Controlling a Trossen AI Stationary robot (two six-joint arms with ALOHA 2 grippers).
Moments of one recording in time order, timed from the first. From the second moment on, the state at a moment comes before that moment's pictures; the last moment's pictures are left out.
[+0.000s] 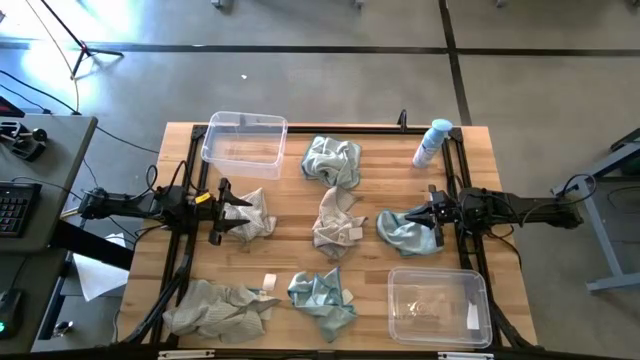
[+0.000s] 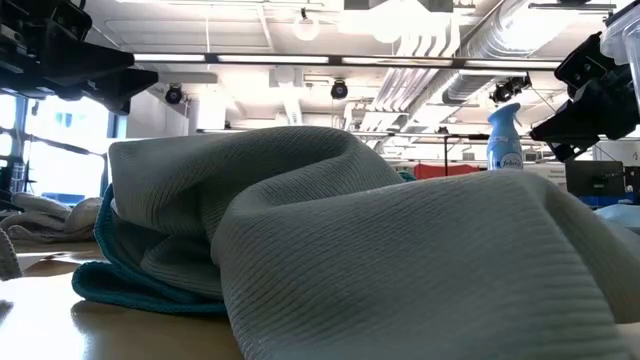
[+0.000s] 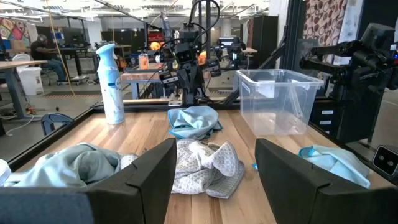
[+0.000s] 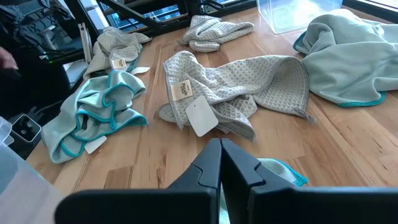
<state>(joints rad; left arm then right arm) -0.11 0.00 0.01 0.02 -0.07 0.03 0.04 0.05 0.12 -0.41 0.01 0.27</state>
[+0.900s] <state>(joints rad) -0.11 0.10 0.09 -0.01 -0.36 -0.04 0.04 0.05 0.12 -0.41 0.01 0.27</state>
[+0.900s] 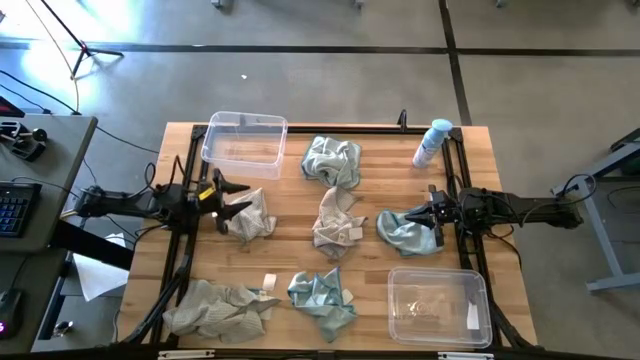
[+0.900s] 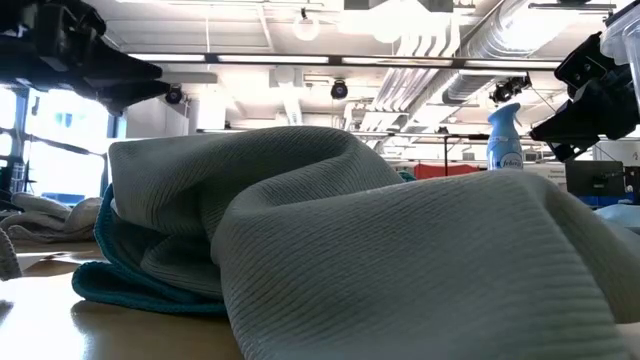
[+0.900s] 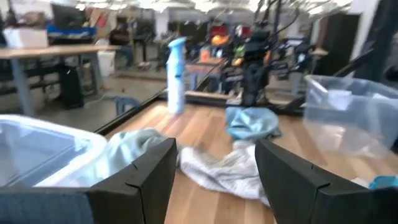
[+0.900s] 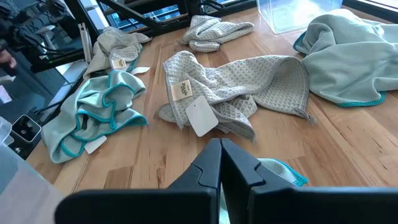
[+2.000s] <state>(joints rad) 0.08 1.19 0.85 -0.31 -0.24 0.08 0.04 0.05 0.12 -0.41 0.01 0.27</state>
